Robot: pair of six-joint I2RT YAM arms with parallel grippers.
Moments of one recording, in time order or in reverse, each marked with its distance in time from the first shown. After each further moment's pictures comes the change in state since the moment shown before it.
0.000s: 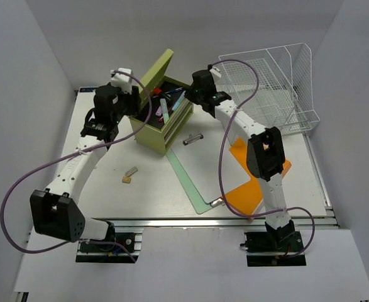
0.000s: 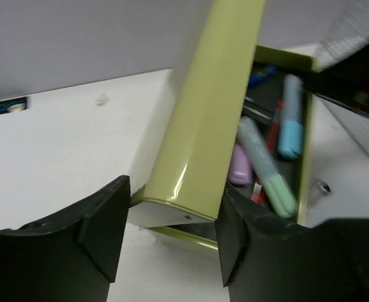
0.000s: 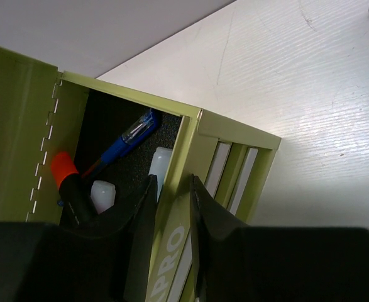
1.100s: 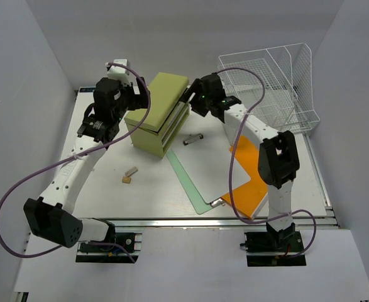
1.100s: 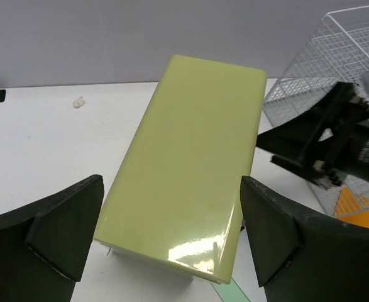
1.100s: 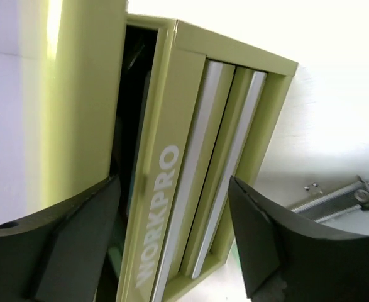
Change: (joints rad) left arm -0.106 -0.050 0.139 -0.161 -0.081 -0.171; right arm -0.018 -0.159 -0.211 -0.007 -0.235 0.121
